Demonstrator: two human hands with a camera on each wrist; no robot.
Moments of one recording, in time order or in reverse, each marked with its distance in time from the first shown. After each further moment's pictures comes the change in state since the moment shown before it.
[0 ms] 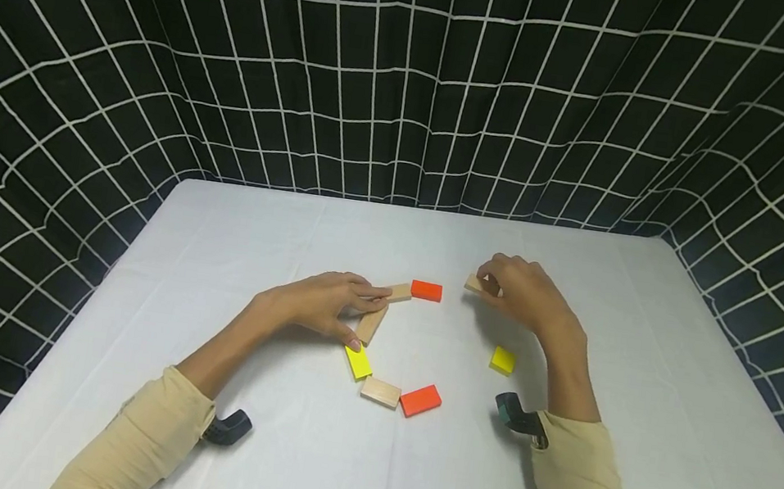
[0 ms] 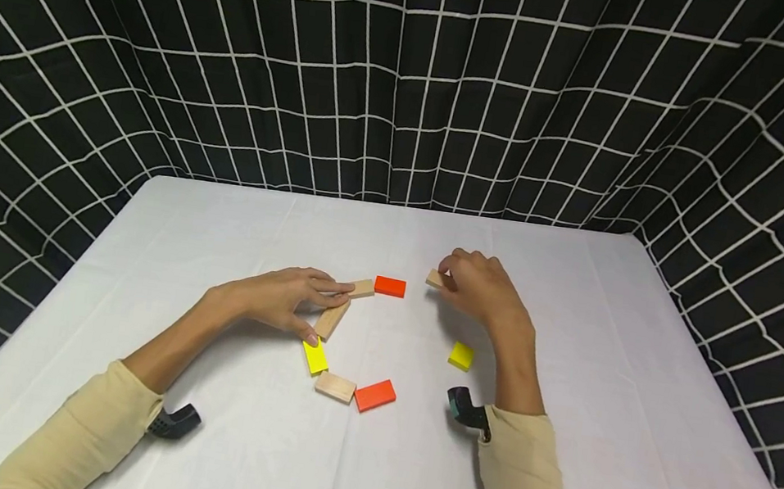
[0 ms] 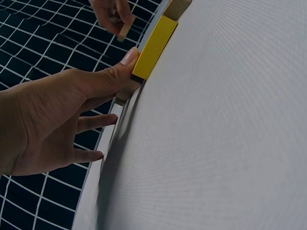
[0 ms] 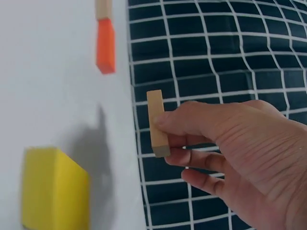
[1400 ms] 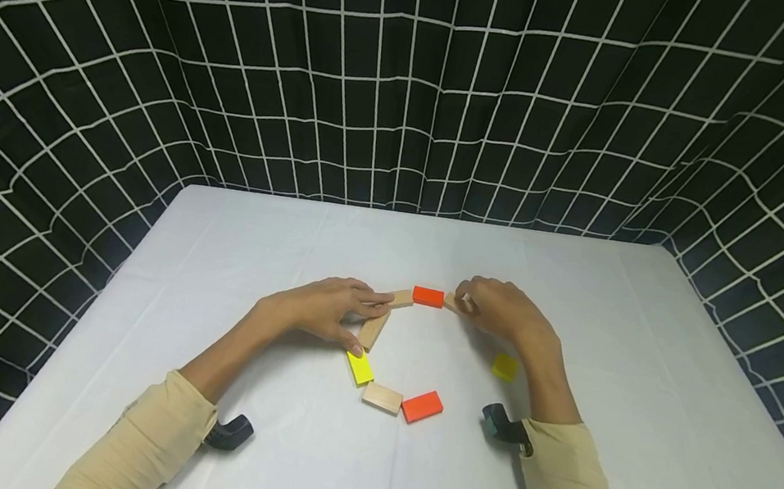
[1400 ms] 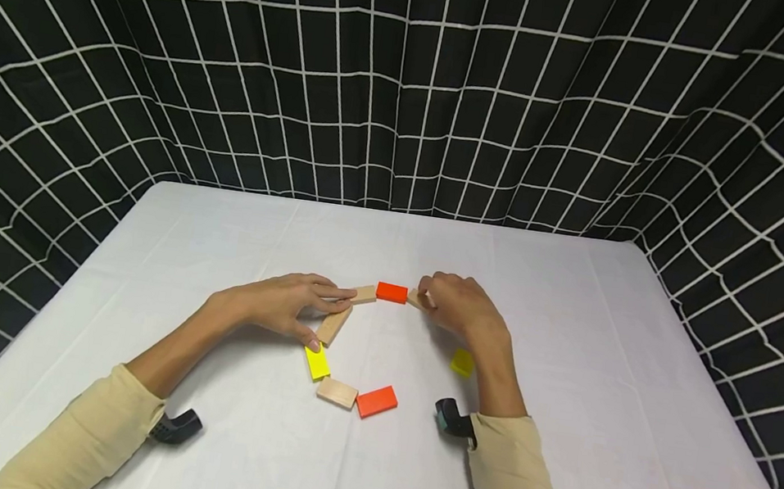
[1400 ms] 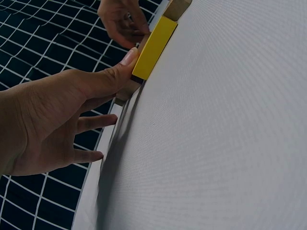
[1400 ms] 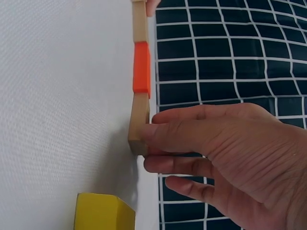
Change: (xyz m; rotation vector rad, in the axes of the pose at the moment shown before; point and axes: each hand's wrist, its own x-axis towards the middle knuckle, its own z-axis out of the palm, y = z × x) left_hand 0.000 0.000 0.002 -0.021 0.018 -0.002; right_hand 0.010 -0.019 0.022 -0.021 -0.157 0.011
